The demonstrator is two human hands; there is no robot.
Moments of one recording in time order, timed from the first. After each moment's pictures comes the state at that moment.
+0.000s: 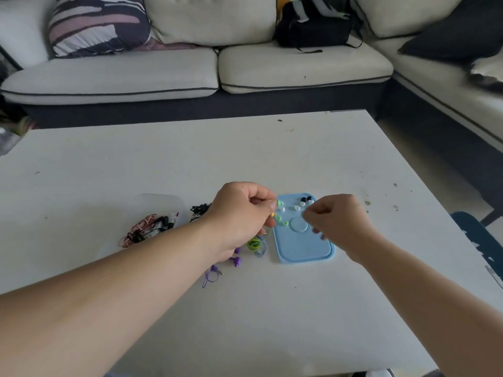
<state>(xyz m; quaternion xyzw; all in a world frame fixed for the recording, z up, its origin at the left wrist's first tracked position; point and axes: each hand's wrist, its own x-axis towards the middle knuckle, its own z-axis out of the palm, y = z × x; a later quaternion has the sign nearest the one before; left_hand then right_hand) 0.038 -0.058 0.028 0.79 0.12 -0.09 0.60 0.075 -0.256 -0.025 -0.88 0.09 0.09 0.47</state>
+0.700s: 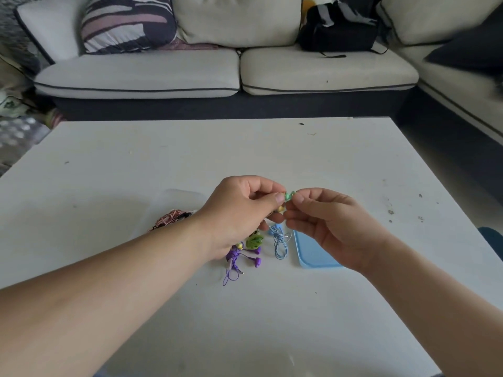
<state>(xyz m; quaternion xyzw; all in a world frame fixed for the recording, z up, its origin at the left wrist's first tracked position) 0.026 -0.018 0.042 0.76 0.08 -0.07 0.64 0.056 -0.201 0.018 -0.54 0.02 0.25 0.80</state>
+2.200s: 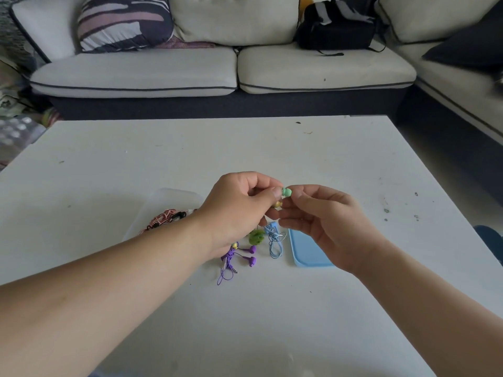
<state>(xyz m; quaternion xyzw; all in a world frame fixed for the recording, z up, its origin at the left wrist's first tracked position) 0.029 -0.028 0.043 0.78 0.08 -0.04 0.62 0.054 -0.201 0.014 -0.56 0.03 0.20 0.80</state>
